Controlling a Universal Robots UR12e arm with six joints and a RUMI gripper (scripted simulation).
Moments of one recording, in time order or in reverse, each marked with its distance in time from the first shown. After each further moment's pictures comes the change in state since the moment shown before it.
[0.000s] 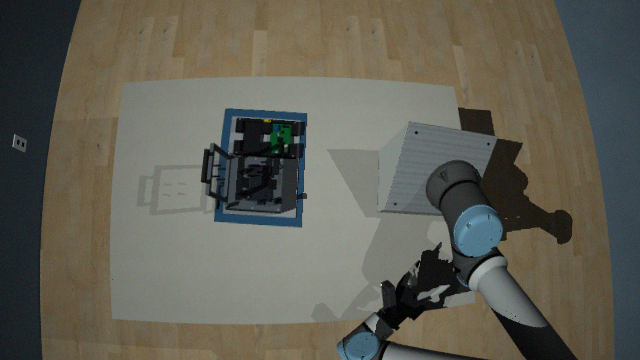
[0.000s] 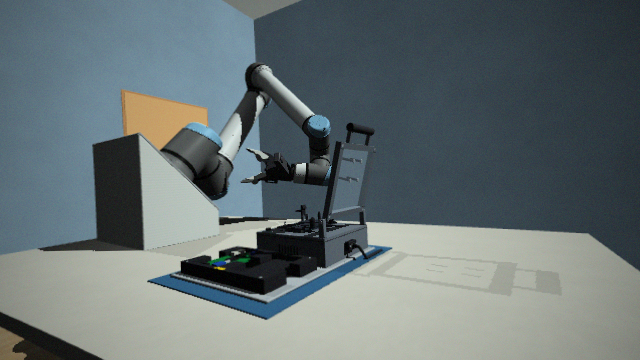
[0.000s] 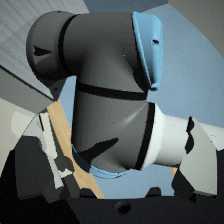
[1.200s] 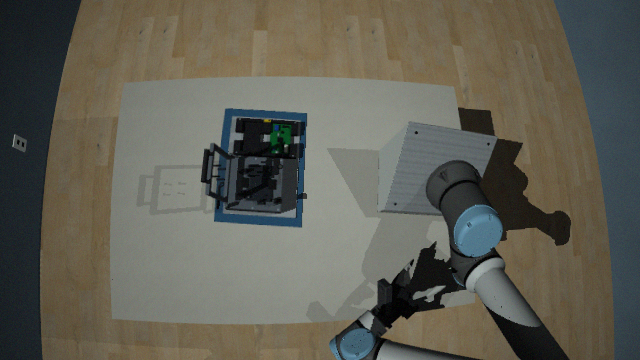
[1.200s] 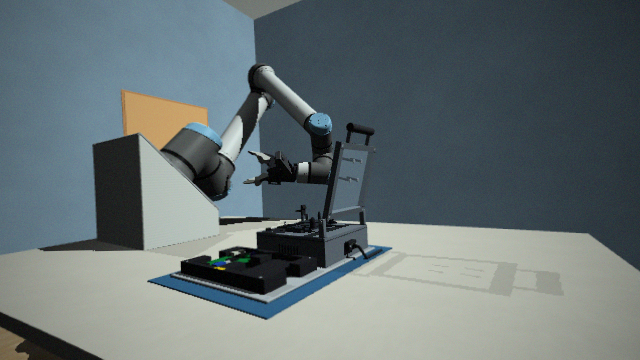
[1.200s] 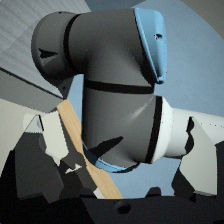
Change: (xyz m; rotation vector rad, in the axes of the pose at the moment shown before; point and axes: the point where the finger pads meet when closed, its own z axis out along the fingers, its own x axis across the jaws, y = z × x) arm -0.011 -0.005 -0.010 -0.059 -0.017 0.089
